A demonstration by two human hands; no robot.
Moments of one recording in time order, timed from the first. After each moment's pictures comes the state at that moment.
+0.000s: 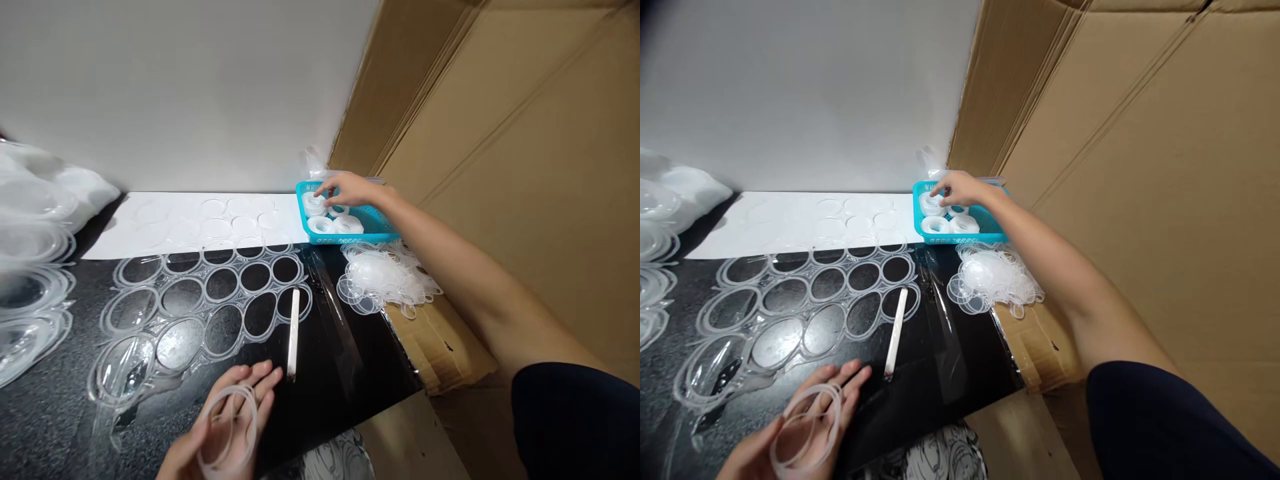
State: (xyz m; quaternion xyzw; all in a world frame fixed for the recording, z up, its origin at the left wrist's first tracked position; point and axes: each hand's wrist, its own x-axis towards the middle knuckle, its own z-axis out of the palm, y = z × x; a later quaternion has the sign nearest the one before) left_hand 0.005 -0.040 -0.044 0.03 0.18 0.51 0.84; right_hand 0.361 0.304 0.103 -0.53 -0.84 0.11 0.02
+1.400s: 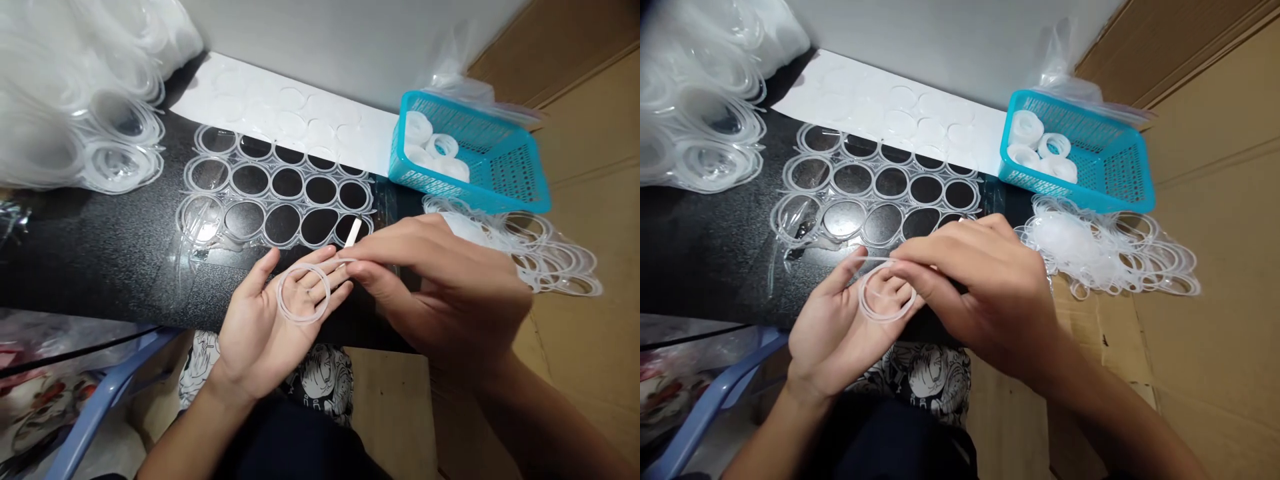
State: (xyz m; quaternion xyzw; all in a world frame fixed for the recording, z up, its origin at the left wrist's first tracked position) left_hand 0.048 -0.021 0.039 -0.14 0.19 0.52 0.82; right_hand 0.212 0.026 0.098 -0.38 -0.87 0.14 0.28
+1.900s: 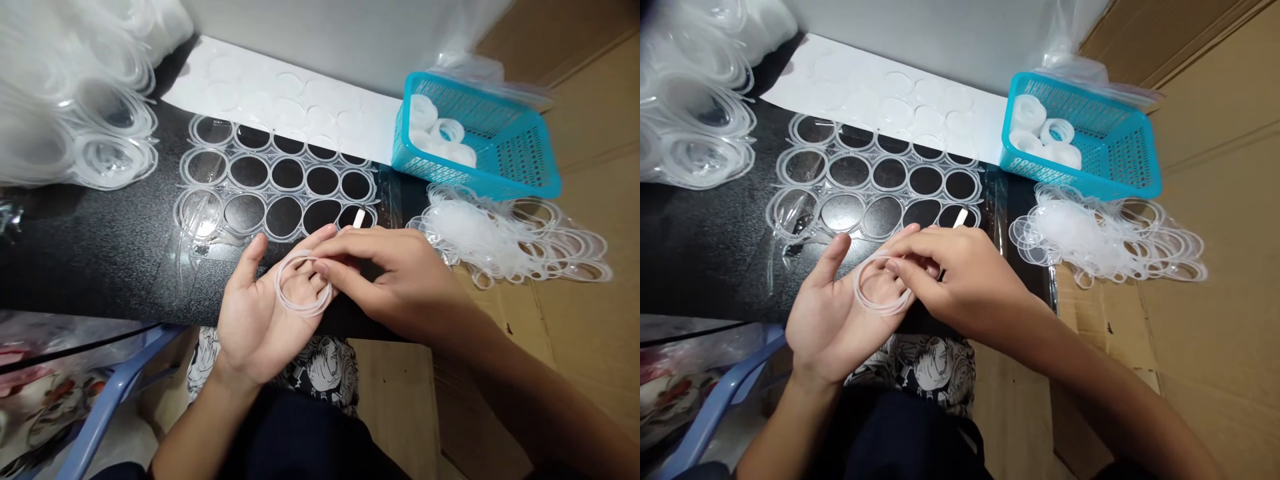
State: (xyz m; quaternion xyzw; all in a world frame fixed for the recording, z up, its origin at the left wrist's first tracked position) left_hand 0.038 -0.020 0.035 -0.11 0.18 0.52 0.83; right_hand 0.198 0.034 0.085 -0.39 -0.85 0.31 0.18
